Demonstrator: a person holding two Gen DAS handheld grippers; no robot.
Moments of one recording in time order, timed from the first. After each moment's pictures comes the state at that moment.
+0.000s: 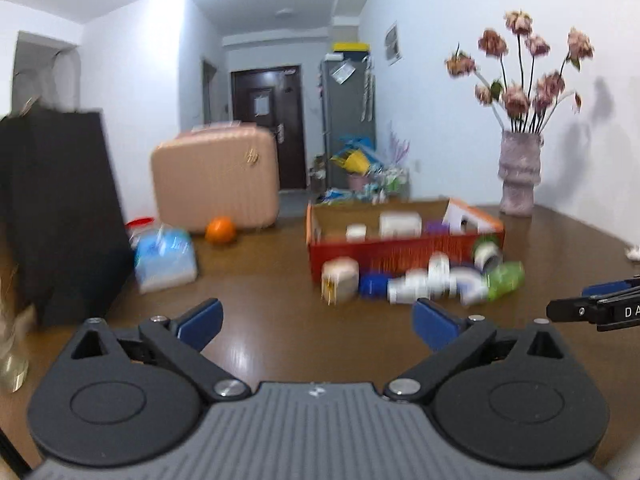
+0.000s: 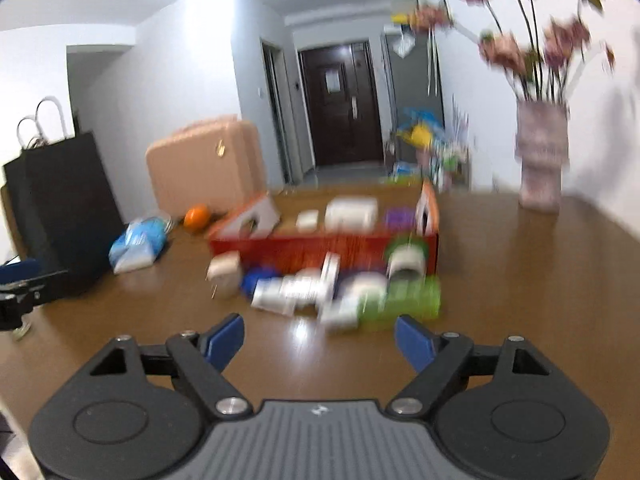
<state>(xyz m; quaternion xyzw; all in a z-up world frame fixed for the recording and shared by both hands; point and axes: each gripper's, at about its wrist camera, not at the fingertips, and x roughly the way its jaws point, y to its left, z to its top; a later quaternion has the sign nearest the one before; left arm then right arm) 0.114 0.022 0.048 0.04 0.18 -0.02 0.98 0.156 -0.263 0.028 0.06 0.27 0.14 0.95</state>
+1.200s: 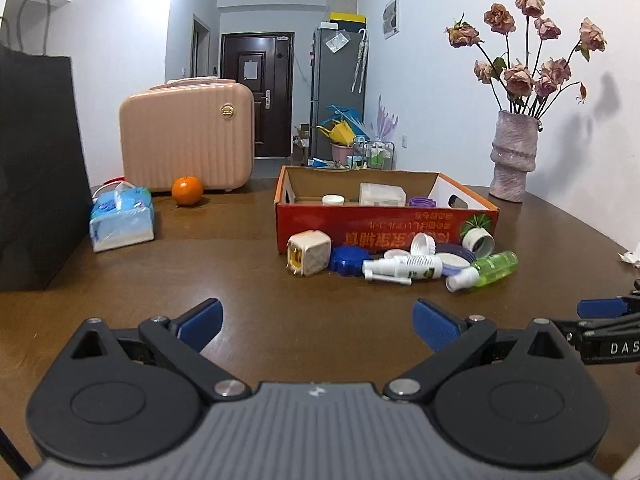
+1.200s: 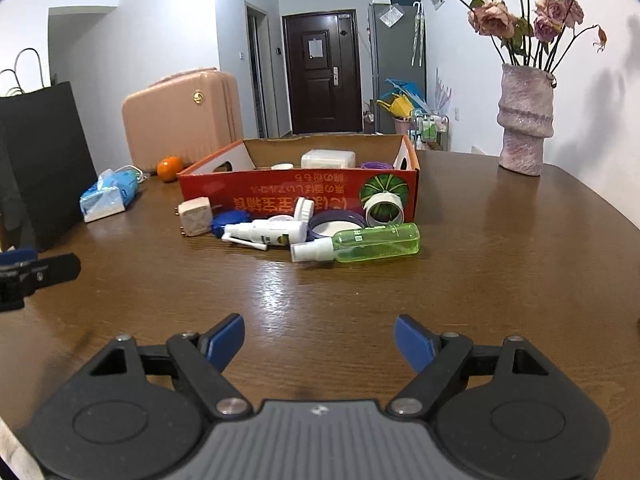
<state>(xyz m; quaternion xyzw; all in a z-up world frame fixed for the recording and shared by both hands) 0.179 0.009 0.032 0.00 0.22 -0.05 0.97 0.184 -0.261 0.011 0.02 0.30 0.09 0.95</state>
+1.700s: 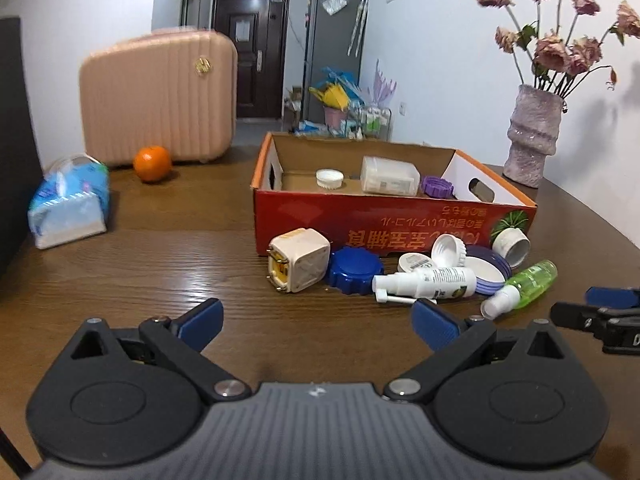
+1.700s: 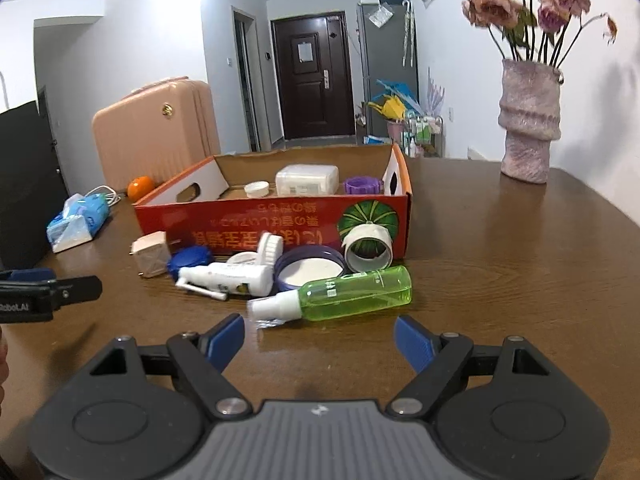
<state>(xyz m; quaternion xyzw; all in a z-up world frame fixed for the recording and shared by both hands) 0.295 0.004 0.009 -0.02 0.29 -0.07 0.95 0.269 -0.276 0.005 0.04 0.30 0.09 0.95</state>
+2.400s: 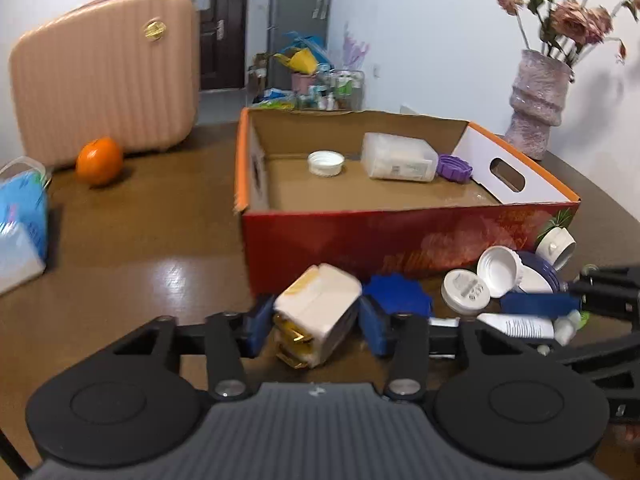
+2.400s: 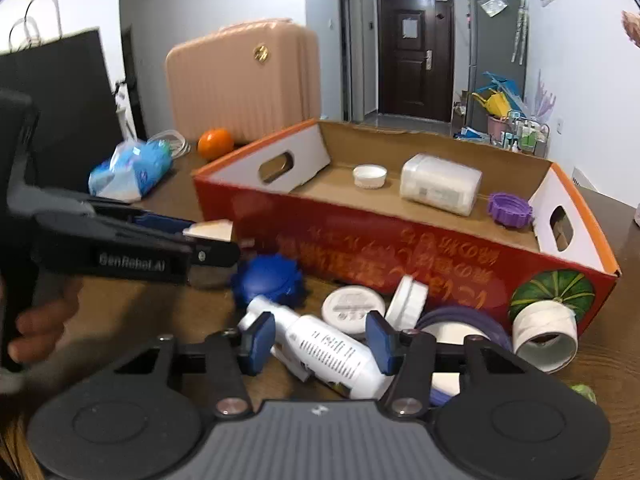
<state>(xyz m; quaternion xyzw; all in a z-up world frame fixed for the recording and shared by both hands) 0.390 0.025 -0.010 0.00 0.34 -0.12 0.93 0.356 -0.178 -0.011 -0.05 0.33 0.22 0.92</state>
